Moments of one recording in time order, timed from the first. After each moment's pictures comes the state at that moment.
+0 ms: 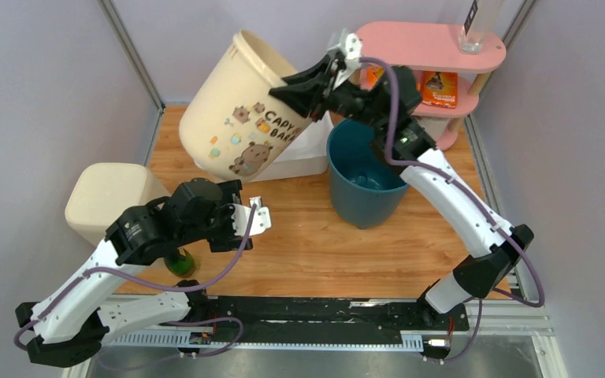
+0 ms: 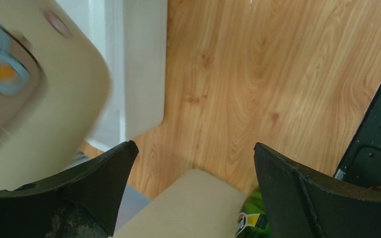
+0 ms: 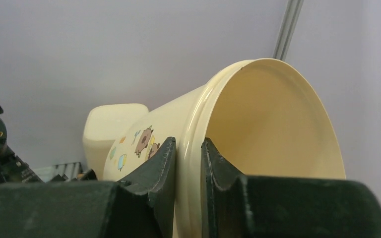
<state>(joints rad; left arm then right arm) -0.91 0.86 1.27 -1.16 -0.14 0.68 0.65 1.55 1.85 0.12 -0.63 0.09</state>
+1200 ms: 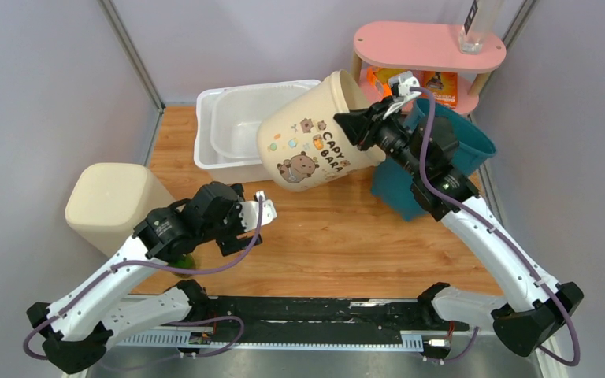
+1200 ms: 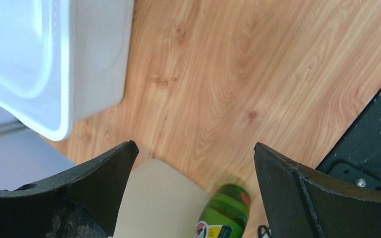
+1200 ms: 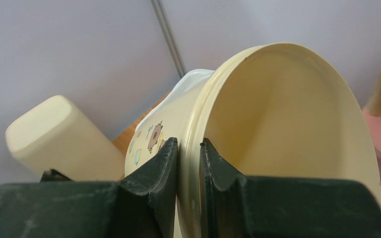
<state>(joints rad) -0.85 0.85 1.05 -1.07 -0.15 0.55 0.56 1.14 1.28 -0.01 -0.14 0.29</state>
